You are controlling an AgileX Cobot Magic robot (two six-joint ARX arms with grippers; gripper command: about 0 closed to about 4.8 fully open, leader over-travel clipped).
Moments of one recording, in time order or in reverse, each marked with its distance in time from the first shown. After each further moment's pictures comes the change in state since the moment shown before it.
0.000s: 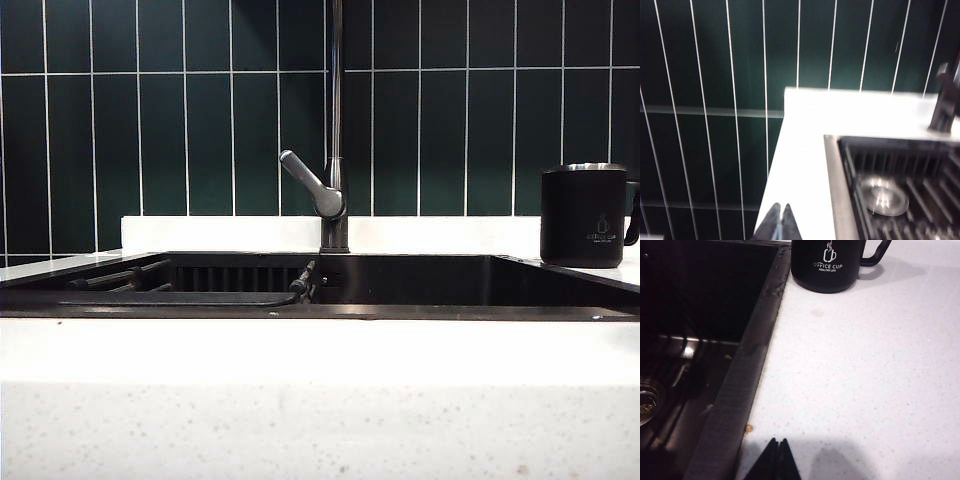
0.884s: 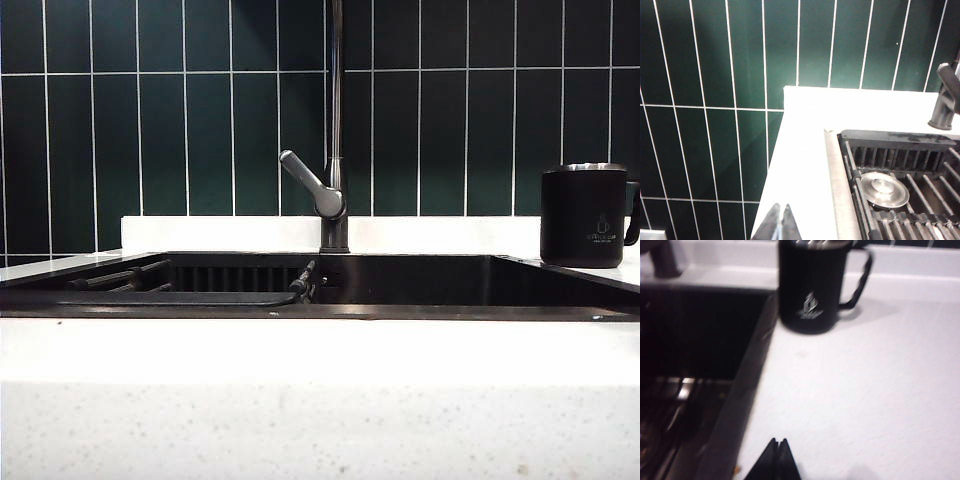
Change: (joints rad) left arm 0.000 0.000 0.000 -0.024 0.000 0.000; right arm -0.043 -0.154 0.000 -0.007 0.000 0.000
